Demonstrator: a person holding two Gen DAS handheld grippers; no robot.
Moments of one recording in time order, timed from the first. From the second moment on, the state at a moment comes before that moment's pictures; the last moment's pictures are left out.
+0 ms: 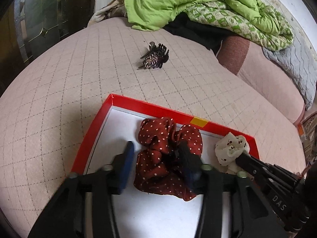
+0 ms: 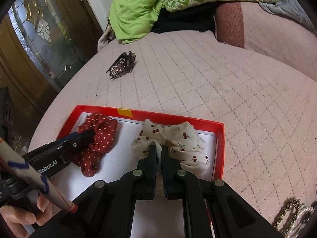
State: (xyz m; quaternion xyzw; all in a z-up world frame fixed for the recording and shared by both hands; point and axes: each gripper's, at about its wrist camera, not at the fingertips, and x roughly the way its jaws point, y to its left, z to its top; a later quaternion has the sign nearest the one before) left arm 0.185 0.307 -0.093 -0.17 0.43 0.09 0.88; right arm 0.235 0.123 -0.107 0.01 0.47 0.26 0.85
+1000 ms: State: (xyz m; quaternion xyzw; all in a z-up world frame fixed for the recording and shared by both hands) left arm 0.154 0.164 -0.044 -0.12 0.39 -0.08 0.91; right arm 0.154 -0.065 -0.041 0.12 0.38 0.20 0.89
